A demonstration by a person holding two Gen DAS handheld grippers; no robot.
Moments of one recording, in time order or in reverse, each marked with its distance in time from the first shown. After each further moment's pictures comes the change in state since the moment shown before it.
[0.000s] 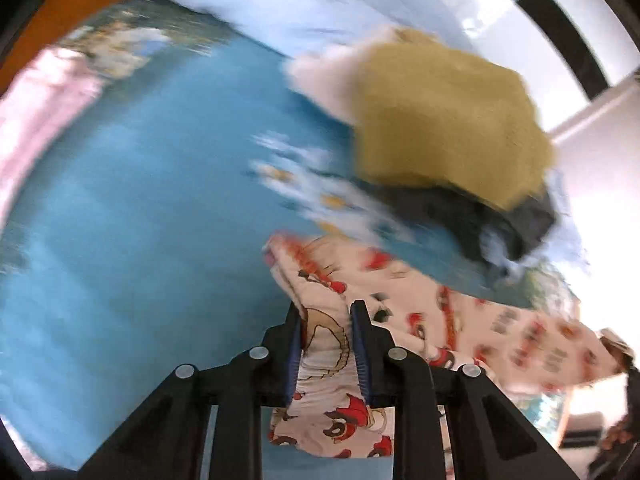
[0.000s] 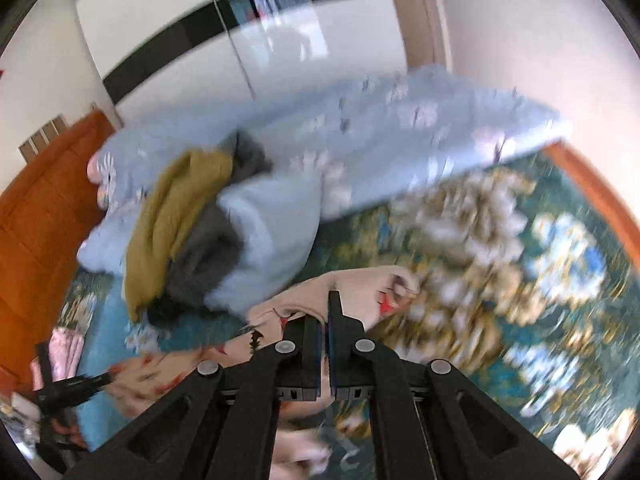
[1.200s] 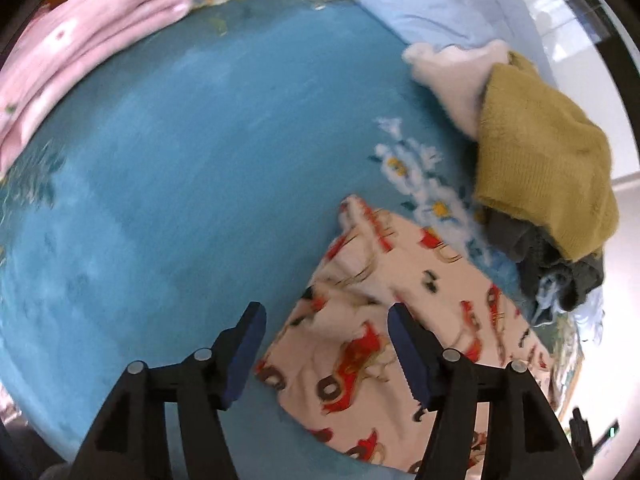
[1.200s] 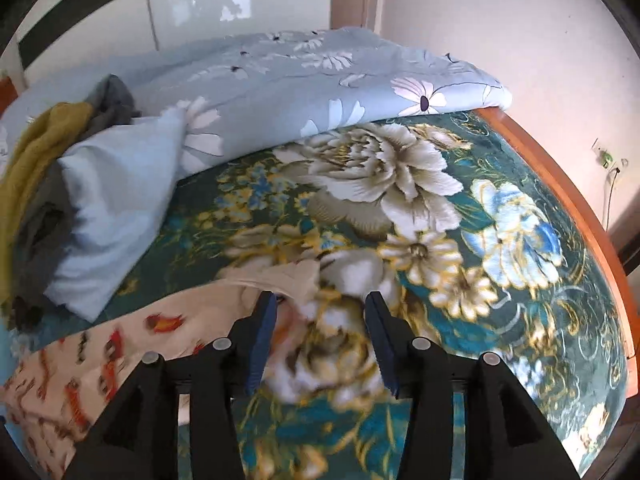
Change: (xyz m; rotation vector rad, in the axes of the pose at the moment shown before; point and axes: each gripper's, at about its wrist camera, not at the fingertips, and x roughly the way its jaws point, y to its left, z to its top) left arm 0.027 0.055 -0.017 -0.238 0.117 0.065; right arm 0.105 -0.053 -0.036 0.023 0.171 -0.304
